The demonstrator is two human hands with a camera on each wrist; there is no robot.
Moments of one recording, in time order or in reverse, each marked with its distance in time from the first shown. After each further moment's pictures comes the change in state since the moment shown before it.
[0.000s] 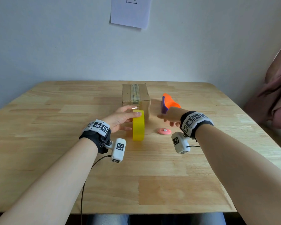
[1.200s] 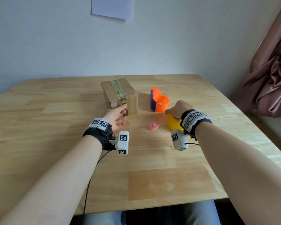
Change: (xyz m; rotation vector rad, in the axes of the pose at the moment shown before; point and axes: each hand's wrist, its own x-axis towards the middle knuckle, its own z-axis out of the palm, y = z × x) left_hand 0.034 -0.018 0.029 -0.356 0.265 -0.205; right_hand -0.006 0.059 0.001 0.175 0.264 0.273
